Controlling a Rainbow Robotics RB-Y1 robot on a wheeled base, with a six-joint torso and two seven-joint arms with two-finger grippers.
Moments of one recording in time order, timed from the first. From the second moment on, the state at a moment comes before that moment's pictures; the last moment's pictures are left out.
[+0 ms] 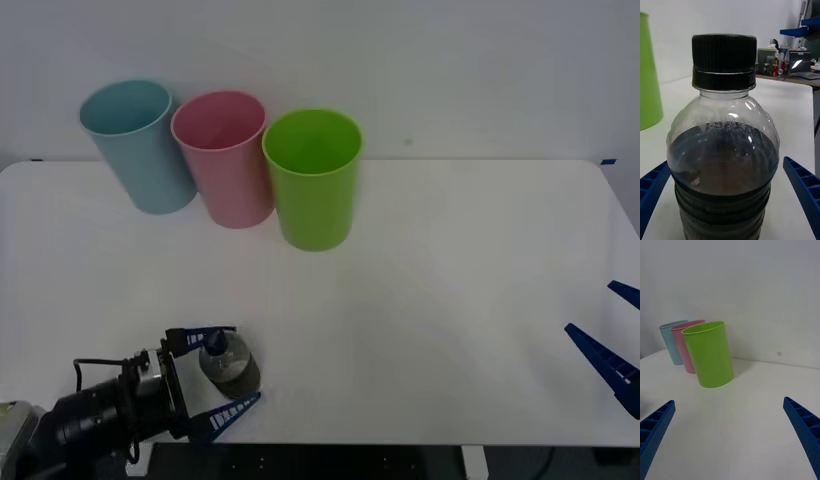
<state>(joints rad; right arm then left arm) 0.35 -0.40 -0.52 -1.66 0.96 -1.22 0.00 0.00 0.29 0.16 -1.14 -1.22 -1.38 -0.49</state>
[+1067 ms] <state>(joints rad) 0.35 -0.40 -0.52 -1.66 0.96 -1.22 0.00 0.00 0.27 0.18 -1.14 -1.24 -1.37 -0.49</state>
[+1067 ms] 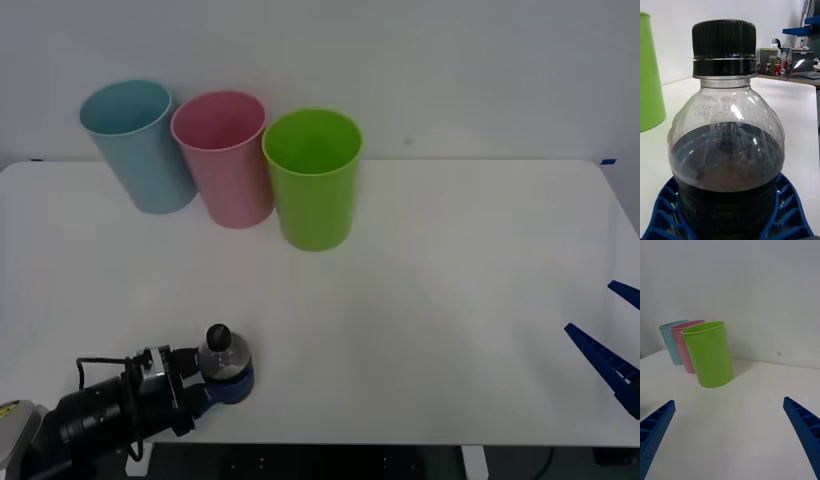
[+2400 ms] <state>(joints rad) 0.35 -0.40 -0.52 -1.66 0.96 -1.22 0.00 0.22 0.27 0.31 -1.56 -1.00 -1.08 -0.20</state>
